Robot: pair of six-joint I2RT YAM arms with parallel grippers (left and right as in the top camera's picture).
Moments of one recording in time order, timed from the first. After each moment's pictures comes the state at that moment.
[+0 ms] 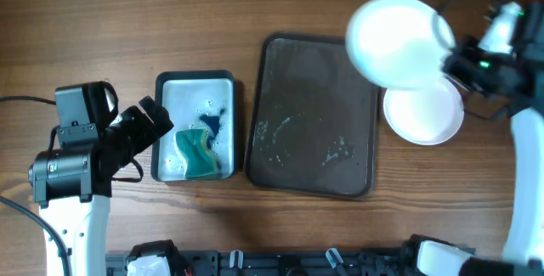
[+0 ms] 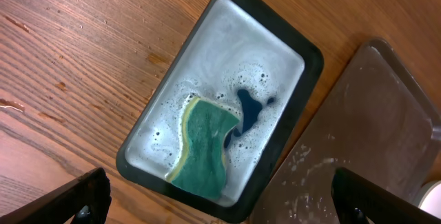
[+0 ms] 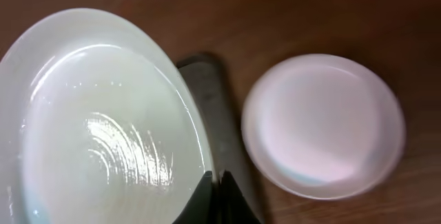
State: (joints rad) left arm 0.13 1.04 1.10 -1.10 0.10 -0.53; right arm -0.27 1.40 1.42 -1.01 -0.27 0.36
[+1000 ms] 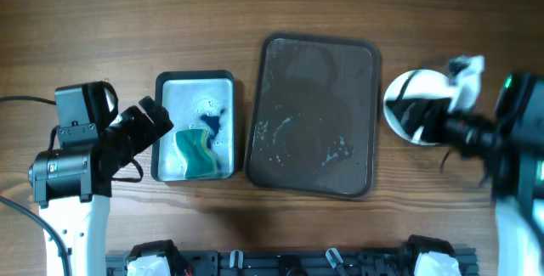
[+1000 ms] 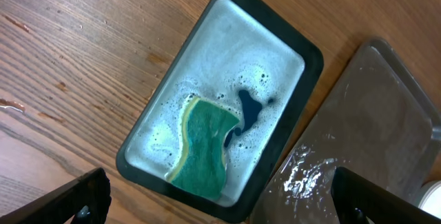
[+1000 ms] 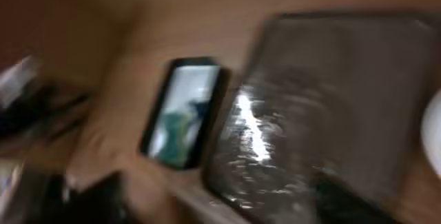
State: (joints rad) left arm 0.13 1.04 1.10 -1.10 0.10 -0.53; right arm -0.13 0.93 1.15 -1.04 -0.79 0.07
